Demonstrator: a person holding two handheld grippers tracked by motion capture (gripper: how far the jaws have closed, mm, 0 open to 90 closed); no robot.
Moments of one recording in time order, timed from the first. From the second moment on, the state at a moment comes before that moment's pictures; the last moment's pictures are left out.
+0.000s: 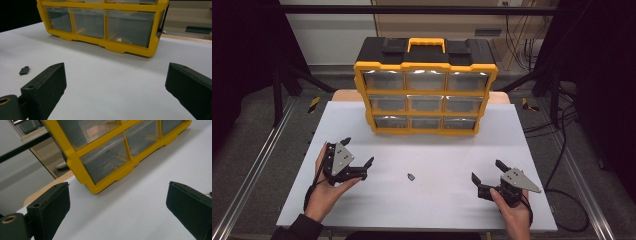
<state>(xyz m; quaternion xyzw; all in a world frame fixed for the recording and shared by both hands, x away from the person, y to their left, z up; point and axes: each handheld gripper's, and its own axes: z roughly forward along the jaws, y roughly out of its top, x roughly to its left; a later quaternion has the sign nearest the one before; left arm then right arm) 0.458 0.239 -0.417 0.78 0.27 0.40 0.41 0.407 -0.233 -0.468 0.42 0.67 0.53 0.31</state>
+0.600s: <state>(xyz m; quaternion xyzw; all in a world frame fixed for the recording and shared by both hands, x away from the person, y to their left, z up) 0.479 0.214 -0.395 0.79 0.18 0.49 0.32 0.406 -0.233 -0.465 0.42 0.66 0.54 0.32</state>
